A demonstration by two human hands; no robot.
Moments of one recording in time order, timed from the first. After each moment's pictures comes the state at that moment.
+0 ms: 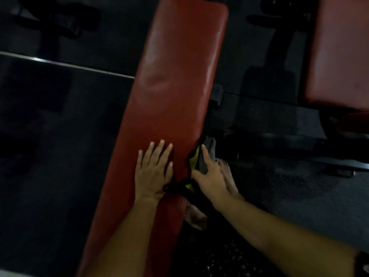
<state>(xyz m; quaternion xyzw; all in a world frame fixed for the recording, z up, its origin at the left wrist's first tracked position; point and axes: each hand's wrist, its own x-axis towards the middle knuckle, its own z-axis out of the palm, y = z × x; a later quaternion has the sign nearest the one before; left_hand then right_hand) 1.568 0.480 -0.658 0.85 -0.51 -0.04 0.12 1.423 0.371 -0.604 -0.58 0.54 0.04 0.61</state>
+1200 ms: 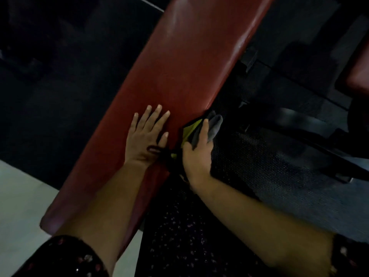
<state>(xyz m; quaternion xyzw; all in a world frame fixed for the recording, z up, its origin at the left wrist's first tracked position) 1.512 0.596 -0.659 0.89 -0.45 -0.06 0.10 1.396 0.488 -0.587 -0.62 0.56 0.12 0.53</state>
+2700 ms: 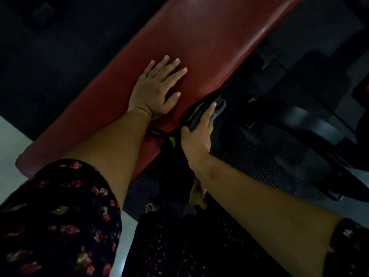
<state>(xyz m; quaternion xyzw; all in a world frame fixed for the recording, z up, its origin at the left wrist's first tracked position) 1.516 0.605 -0.665 0.87 -0.46 -0.07 0.14 1.360 0.529 -0.625 -0.69 0.50 0.11 0.51</state>
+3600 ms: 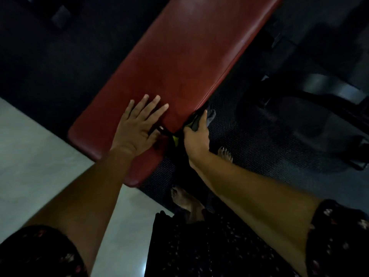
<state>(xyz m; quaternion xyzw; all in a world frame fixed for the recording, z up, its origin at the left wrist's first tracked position) 1.427 0.814 -0.658 0.87 -0.48 -0.07 0.08 1.318 0.664 -0.624 -0.59 0.55 0.11 0.58</state>
